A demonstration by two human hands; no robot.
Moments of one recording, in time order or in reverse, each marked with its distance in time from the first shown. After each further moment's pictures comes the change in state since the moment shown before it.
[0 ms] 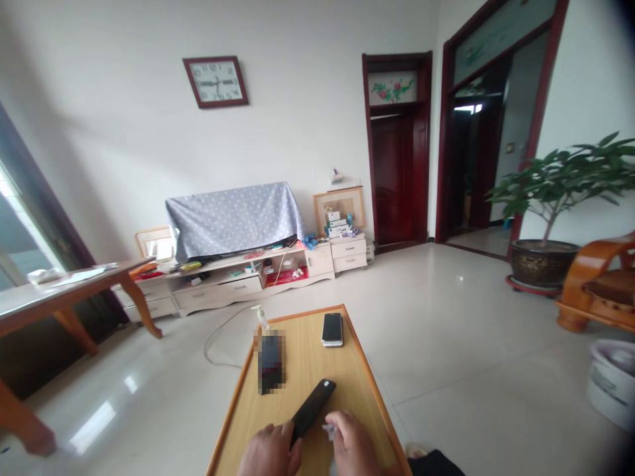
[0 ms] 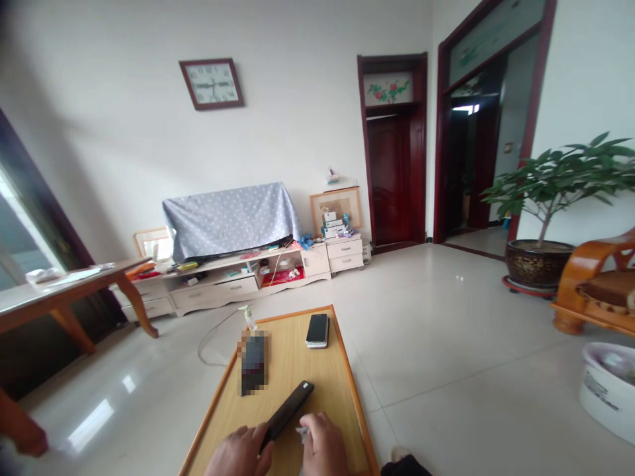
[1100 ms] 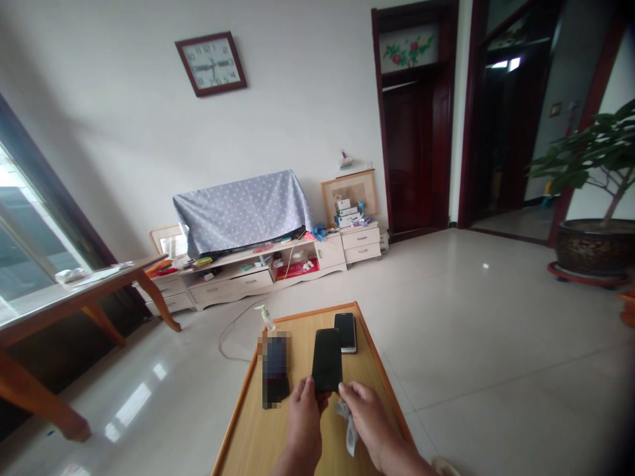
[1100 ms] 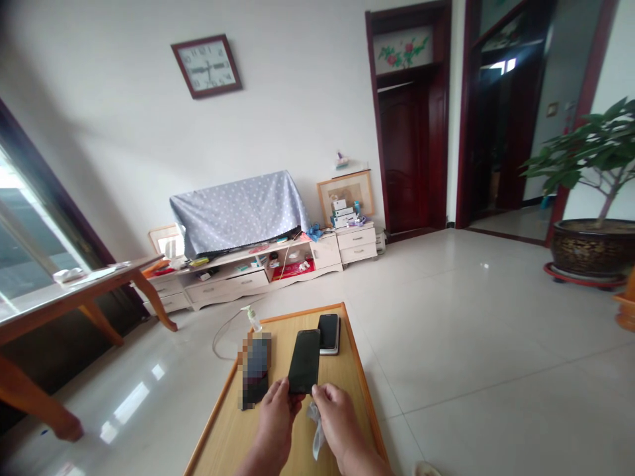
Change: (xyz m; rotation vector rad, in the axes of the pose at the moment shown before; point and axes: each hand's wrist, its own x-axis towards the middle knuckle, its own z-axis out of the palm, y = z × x) left_hand 0.148 0.054 0.039 -1.780 0.412 -0.498; right_hand 0.114 0.006 -0.009 0.601 -0.139 0.366
